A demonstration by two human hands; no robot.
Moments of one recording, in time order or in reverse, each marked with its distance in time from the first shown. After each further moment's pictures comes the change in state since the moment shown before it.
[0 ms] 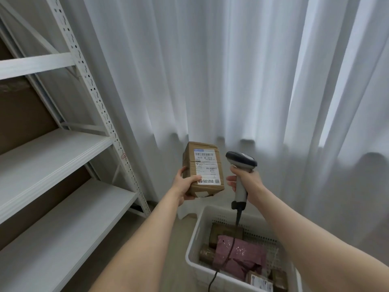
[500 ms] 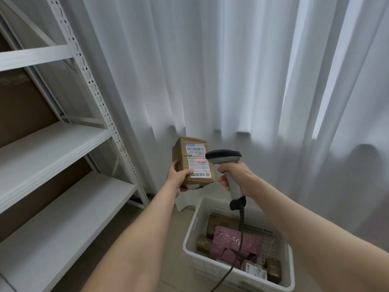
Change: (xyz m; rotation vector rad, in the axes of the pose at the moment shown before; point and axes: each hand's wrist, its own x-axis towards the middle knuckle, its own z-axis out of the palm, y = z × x) left_hand -0.010 -0.013 0.008 -0.037 0.131 0.031; right_hand -0.035 -0.012 -0.006 -0.249 -0.212 0.101
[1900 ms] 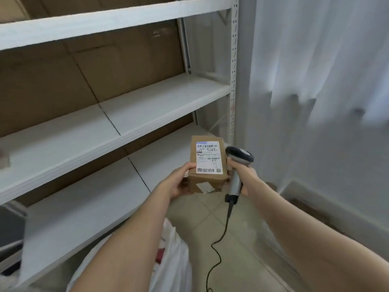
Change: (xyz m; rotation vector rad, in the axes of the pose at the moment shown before) left_hand -0.177 -0.100 -0.367 -0.165 0.168 -0.256; right_hand -0.091 0.116 0.332 0.181 -0.231 0.135
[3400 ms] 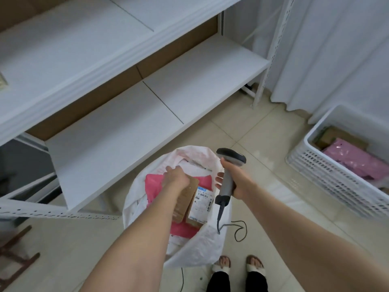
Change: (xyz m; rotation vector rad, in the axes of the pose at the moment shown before) left_hand 0.011 -0.231 -0.257 1.206 0.304 -0.288; right_hand -0.008 0.330 0.162 -0.021 0.014 0.482
